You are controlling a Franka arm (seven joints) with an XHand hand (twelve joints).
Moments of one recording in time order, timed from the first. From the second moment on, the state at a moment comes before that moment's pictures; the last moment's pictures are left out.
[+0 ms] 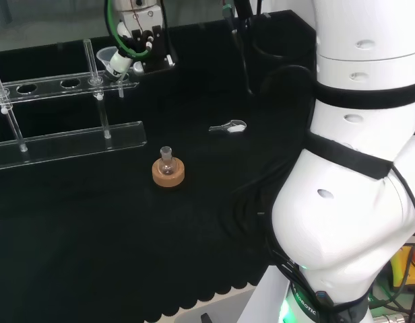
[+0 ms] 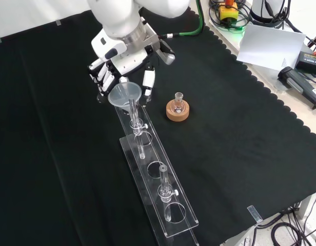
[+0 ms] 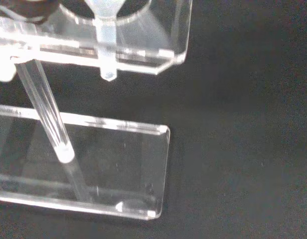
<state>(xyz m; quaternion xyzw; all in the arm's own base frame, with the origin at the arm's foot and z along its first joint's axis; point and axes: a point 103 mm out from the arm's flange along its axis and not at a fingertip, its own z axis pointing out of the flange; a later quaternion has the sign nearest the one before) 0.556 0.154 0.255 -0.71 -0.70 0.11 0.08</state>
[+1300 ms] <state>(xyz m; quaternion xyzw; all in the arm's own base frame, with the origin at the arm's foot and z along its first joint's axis) 0.559 0.131 0.342 -0.69 -0.72 0.05 0.01</state>
